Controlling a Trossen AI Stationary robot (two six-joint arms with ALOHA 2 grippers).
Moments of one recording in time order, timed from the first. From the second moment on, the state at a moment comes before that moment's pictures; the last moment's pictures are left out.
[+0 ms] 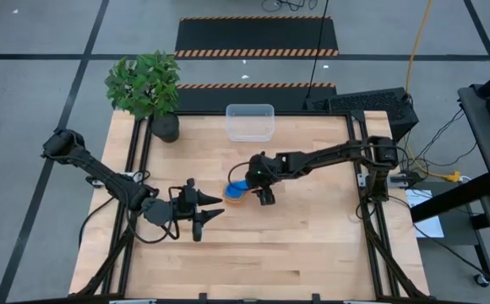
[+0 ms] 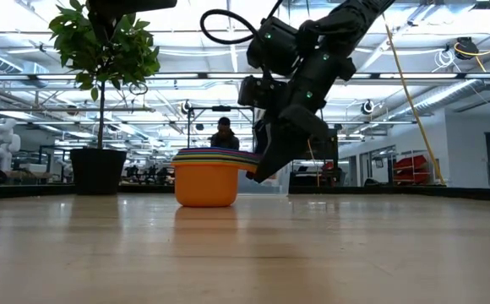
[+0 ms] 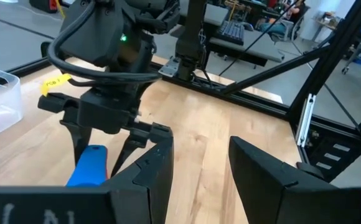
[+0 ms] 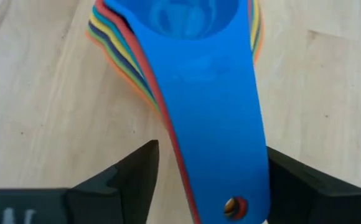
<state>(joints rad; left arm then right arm) -0.55 1.24 0.70 0.26 -0.68 -0.44 -0.08 1.86 1.12 -0.24 -0.08 -0.27</state>
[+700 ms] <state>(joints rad) -0.55 1.24 0.70 0.26 -0.68 -0.43 0.03 1.86 1.12 -0.26 -0.01 -0.12</state>
